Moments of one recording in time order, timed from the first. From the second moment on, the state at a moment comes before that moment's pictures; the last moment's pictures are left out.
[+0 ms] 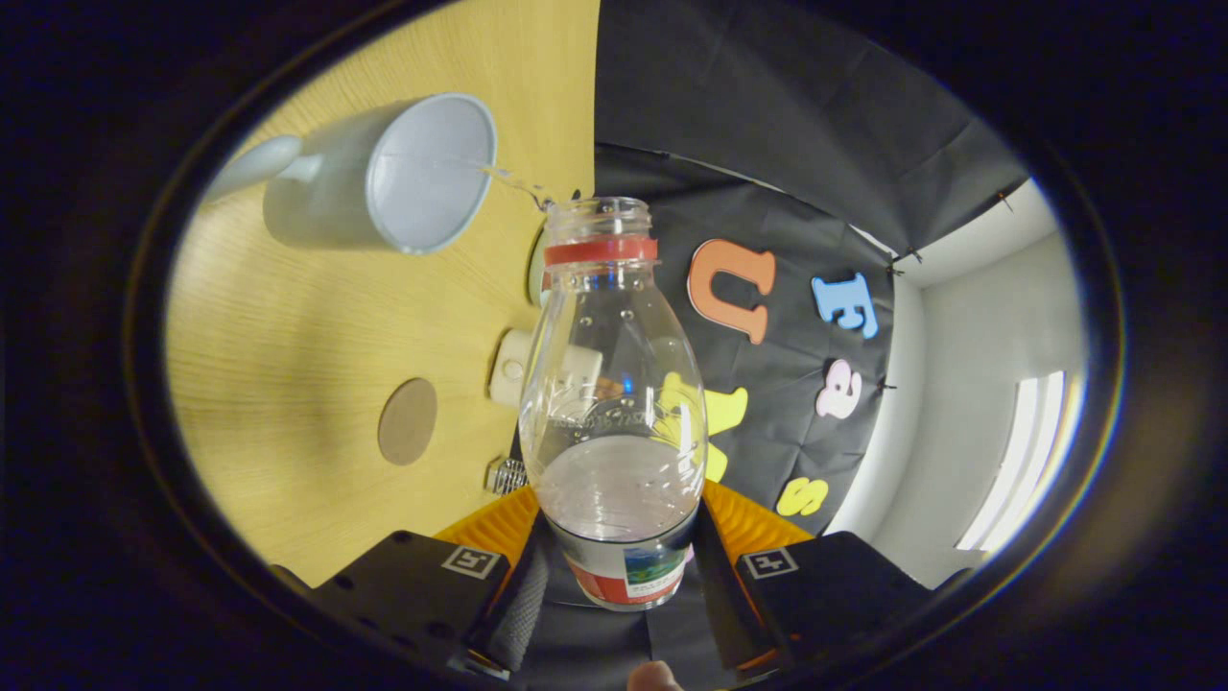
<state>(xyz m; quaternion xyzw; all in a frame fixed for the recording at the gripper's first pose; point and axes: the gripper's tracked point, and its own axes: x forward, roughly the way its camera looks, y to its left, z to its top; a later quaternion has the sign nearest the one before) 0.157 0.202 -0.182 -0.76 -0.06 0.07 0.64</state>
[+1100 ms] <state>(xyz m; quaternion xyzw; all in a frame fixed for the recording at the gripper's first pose) 0.151 0.206 -0.167 -0.78 -0.07 0.06 0.61</state>
